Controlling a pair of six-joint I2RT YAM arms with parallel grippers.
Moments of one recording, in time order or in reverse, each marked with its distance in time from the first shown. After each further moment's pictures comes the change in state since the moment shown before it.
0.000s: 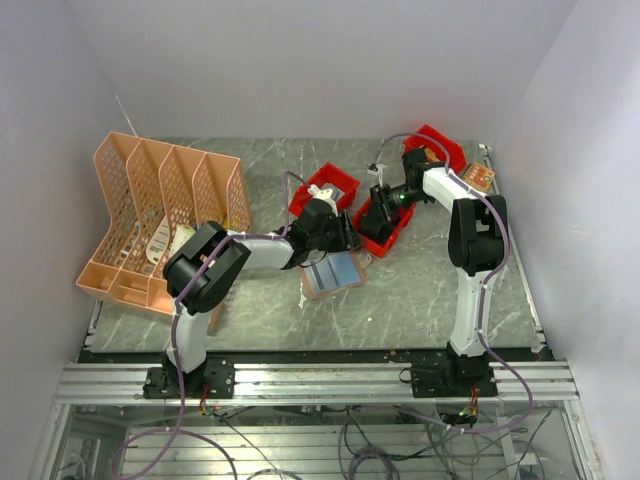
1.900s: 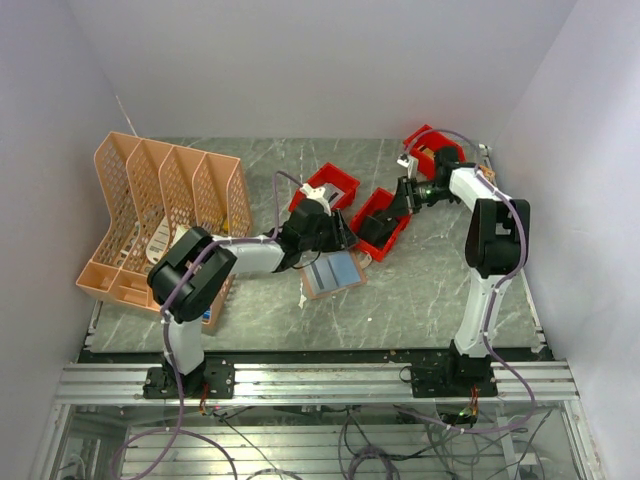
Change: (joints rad) left arm 0.012 -0.090 -0.074 0.008 -0.001 0.001; right arm -0.143 -0.047 -0.049 0.047 -0.080 0.045
